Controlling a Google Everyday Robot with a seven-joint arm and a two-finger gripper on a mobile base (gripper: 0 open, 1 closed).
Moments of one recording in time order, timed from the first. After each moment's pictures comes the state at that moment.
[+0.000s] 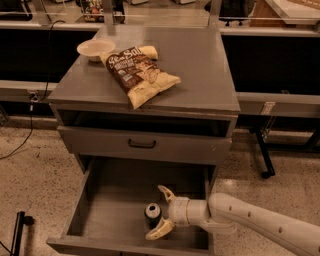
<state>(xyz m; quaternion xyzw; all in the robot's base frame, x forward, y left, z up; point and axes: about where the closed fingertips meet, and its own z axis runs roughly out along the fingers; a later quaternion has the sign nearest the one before) 0.481 0.023 0.455 -0.50 0.65 0.34 0.45</state>
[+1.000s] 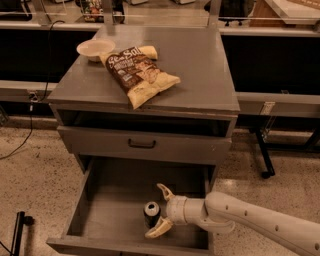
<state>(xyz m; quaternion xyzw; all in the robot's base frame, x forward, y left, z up) 0.491 0.025 0.446 -0.54 0.64 0.30 0.46</state>
